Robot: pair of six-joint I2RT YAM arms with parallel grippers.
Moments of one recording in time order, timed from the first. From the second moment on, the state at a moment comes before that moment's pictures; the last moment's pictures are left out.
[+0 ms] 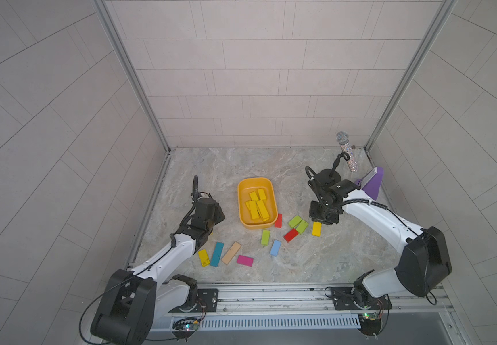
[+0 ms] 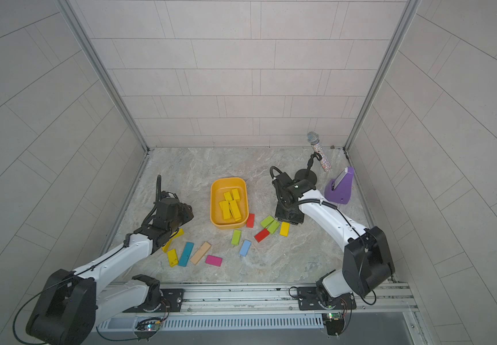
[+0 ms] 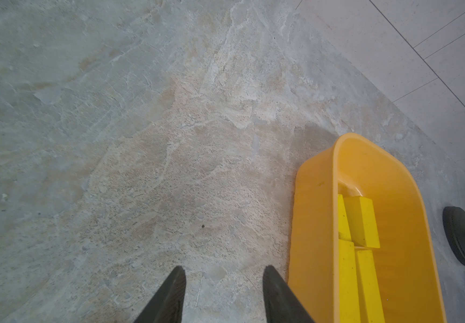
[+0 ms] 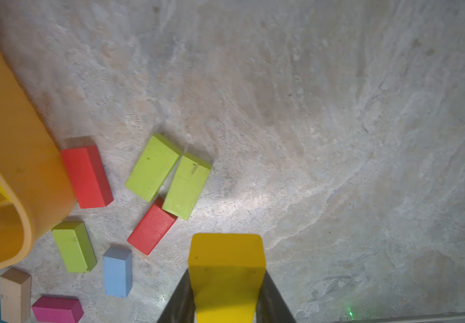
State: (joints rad) left arm -0.29 1.12 0.46 -0.06 -0.18 -0.74; right arm 0.47 1.49 1.22 -1.13 0.03 0.71
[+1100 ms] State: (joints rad) left arm -0.29 1.06 0.46 -0.08 -0.20 -0.73; right arm 0.72 2.30 2.22 -1.32 -0.06 0.52
